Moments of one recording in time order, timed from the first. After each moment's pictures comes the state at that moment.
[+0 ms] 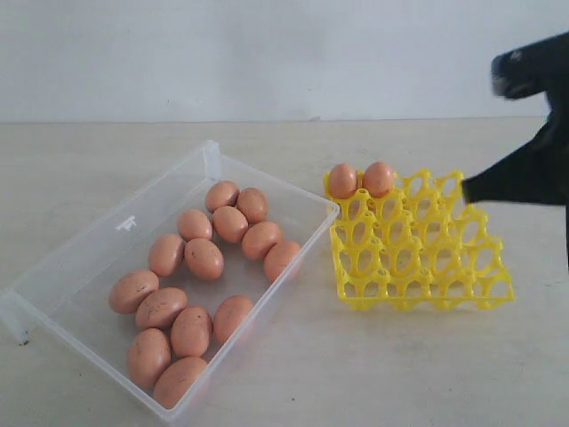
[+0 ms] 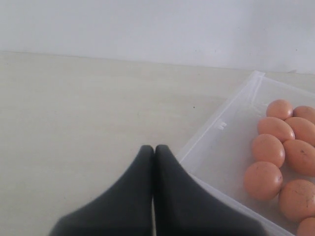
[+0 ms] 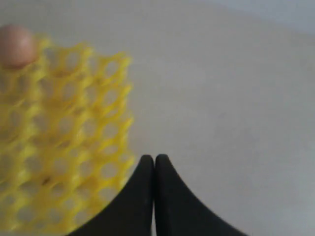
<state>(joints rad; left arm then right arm) 0.07 0.00 0.00 -0.05 0.31 -0.01 0.47 1.31 -0.77 -0.90 0.63 0.91</state>
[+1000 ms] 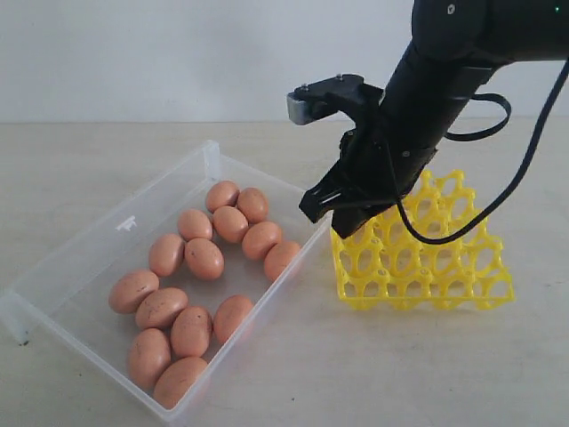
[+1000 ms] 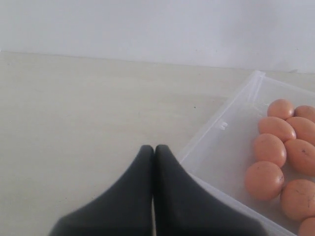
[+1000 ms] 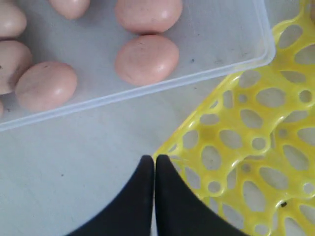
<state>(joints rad) 0.07 0.00 0.00 -0.04 0.31 -0.01 0.50 1.77 -1.33 0.28 0.94 -0.36</state>
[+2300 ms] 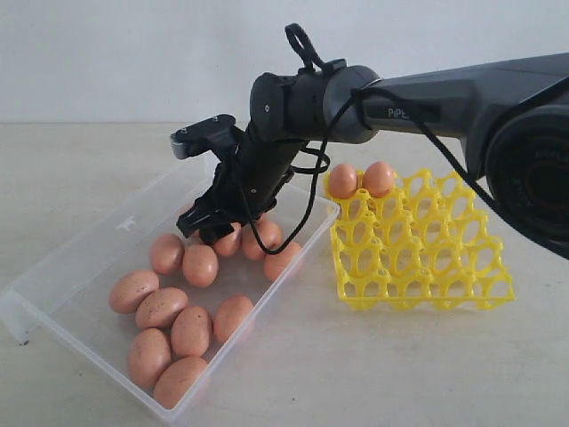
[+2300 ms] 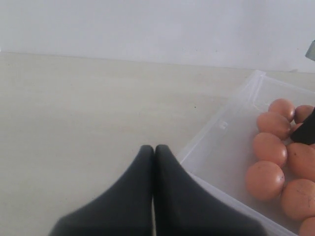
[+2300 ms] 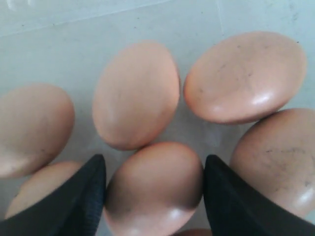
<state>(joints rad) 0.07 0.00 0.00 -0.04 0.31 -0.01 0.66 2.32 -1.82 0.32 0.73 -0.35</state>
